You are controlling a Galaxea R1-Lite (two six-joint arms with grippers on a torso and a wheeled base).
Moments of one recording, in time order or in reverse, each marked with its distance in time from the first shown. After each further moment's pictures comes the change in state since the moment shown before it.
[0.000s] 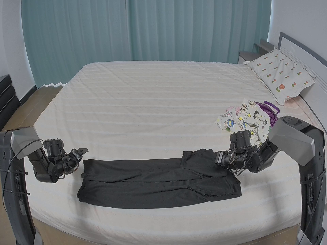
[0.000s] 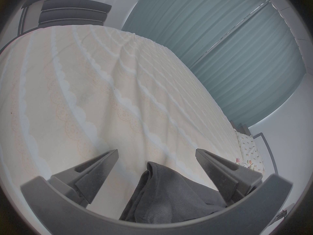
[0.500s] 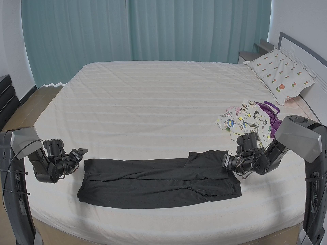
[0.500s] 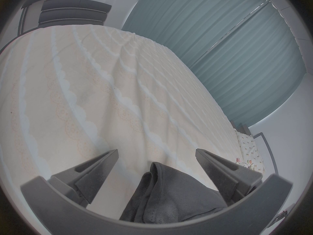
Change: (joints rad) left arm 0.000 0.002 0.001 -0.001 0.000 0.001; right arm -0.031 -0.059 0.121 -0.009 0.006 0.000
